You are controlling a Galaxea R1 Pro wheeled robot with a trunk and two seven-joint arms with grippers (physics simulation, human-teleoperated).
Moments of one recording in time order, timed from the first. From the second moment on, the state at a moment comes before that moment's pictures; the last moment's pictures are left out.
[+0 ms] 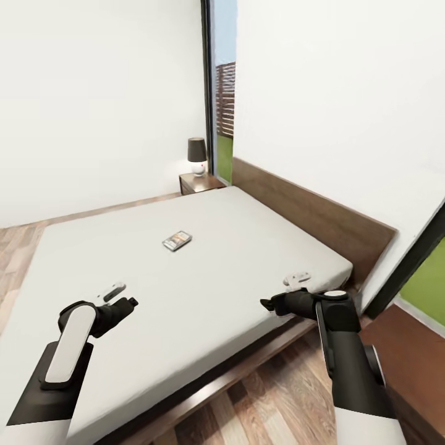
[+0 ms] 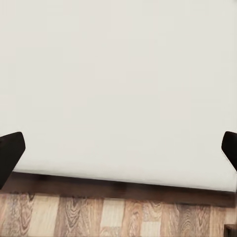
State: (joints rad) left arm -0.48 0.07 0.08 -1.53 1.07 0.83 0.96; right arm -0.52 0.16 -0.13 -1.61 0.72 0.97 0.87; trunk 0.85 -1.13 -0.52
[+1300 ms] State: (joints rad) left arm -0.48 0.07 0.08 -1.53 1.07 0.83 0.96; right arm -0.52 0.16 -0.13 -1.61 0.72 0.97 0.87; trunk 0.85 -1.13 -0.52
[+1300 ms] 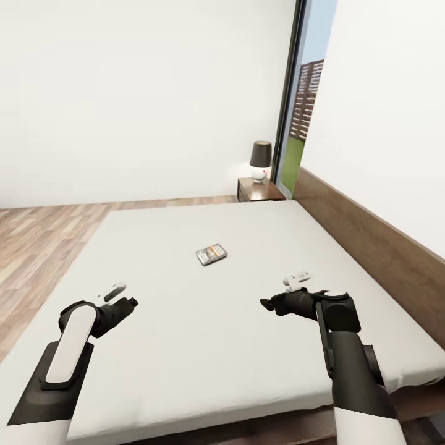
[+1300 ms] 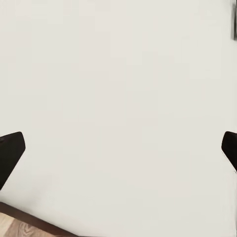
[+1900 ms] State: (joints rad) left arm -0.48 0.07 0.08 -1.53 1.07 0.83 0.96; right arm -0.52 0.16 -0.14 -1.61 0.72 0.97 0.87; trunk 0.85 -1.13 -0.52
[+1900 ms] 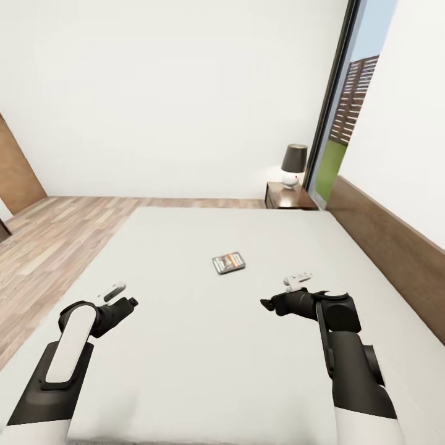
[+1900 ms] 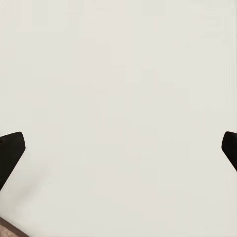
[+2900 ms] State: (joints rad) left arm -0.48 0.07 0.08 -1.53 1.07 0.83 0.96; right arm -0.52 0.16 -0.14 -1.61 0.72 0.97 0.87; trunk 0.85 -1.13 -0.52
